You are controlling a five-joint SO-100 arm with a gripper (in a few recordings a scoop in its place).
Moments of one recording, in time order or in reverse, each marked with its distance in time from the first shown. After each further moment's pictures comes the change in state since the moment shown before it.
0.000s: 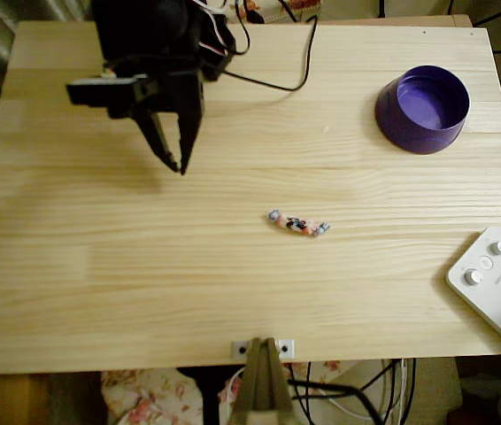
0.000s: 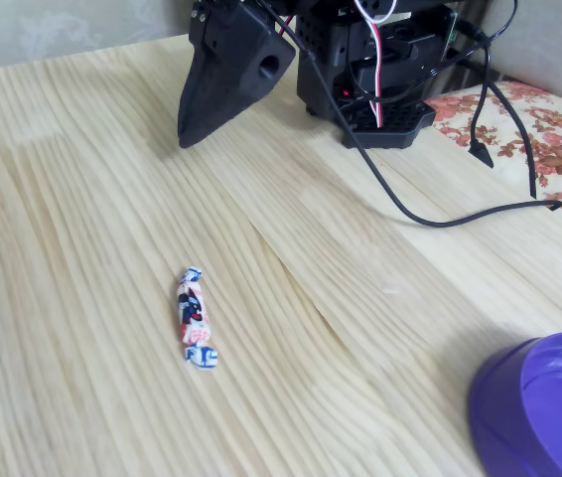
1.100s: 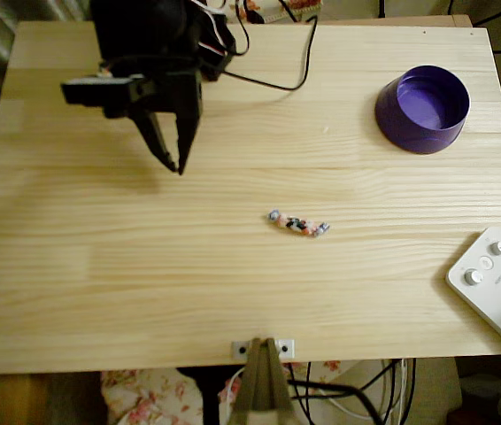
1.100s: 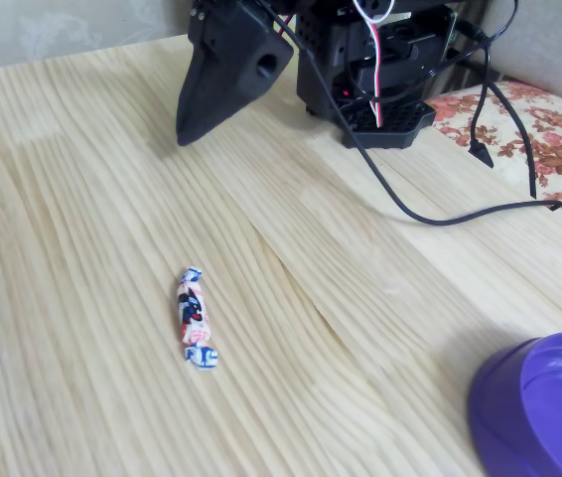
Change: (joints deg) arm 0.7 0.0 0.0 0.0 0.1
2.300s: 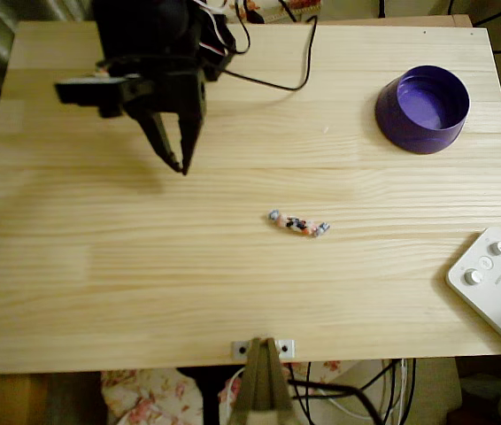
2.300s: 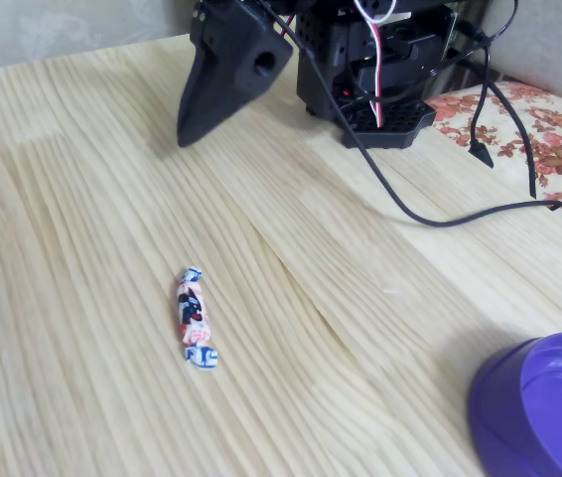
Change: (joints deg) arm -1.1 0.0 0.0 0.0 3.4
